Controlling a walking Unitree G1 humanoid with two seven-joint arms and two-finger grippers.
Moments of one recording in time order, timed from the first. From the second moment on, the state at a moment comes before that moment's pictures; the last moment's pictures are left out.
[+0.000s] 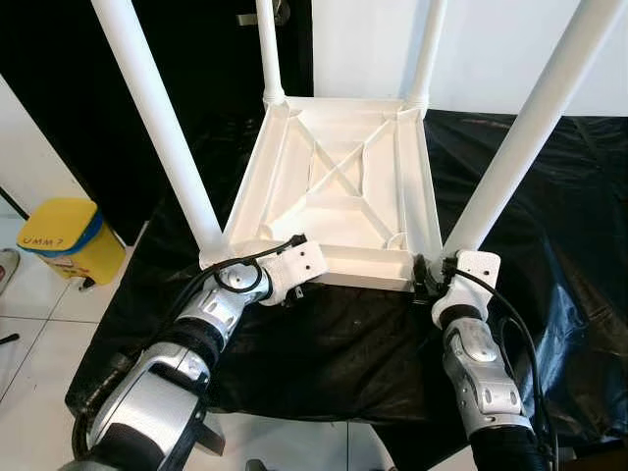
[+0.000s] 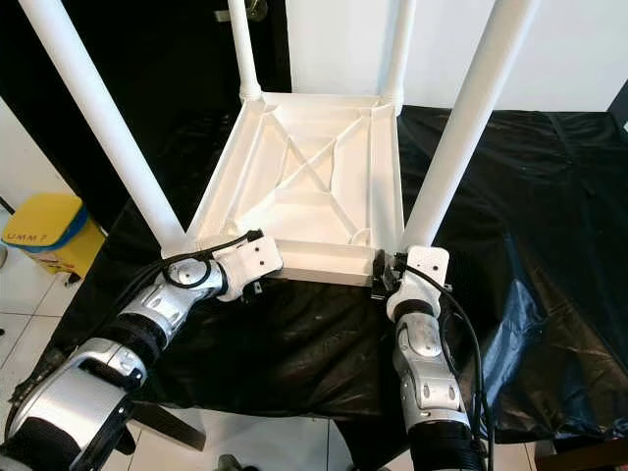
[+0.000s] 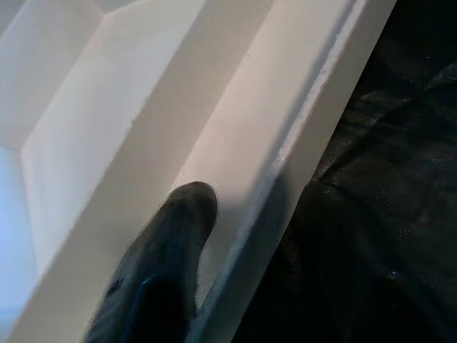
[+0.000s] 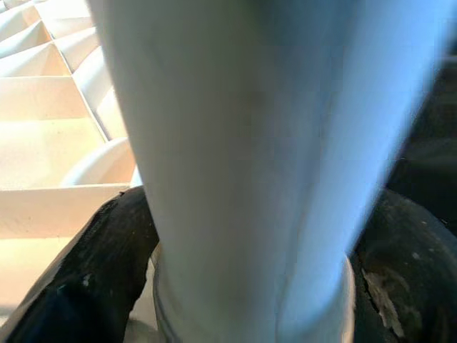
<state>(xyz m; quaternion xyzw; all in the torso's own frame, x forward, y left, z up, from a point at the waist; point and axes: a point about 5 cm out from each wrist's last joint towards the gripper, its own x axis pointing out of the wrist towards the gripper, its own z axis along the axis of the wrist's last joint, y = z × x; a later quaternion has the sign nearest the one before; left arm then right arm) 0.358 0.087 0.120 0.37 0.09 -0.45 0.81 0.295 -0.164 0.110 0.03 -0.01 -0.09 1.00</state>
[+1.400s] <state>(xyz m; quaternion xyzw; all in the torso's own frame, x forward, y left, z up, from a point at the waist) 0.331 0.186 0.127 0.35 0.12 -0.44 0.82 0.310 -0.106 0.119 -0.02 -0.01 0.12 0.99</state>
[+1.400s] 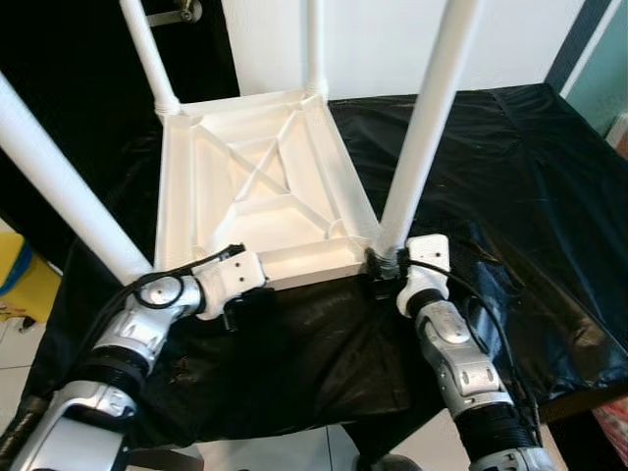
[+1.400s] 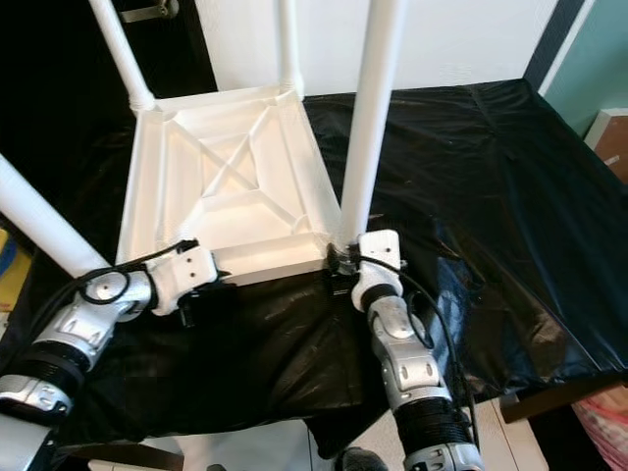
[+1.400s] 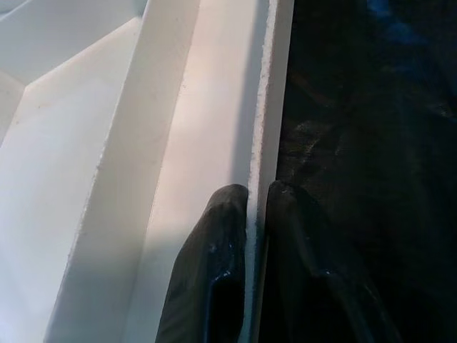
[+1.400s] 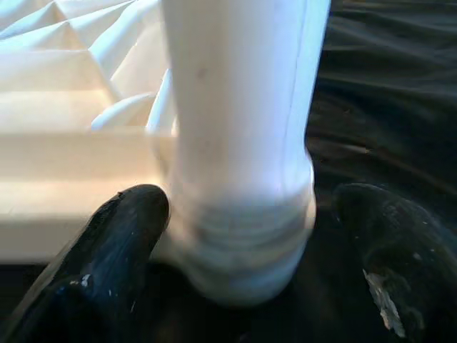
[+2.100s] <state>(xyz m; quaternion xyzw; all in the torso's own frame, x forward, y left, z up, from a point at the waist) 0.298 0.166 0.179 0.09 -0.03 -0.44 0.89 0.295 -0.130 0.112 -0.03 -0.02 0.09 1.00</state>
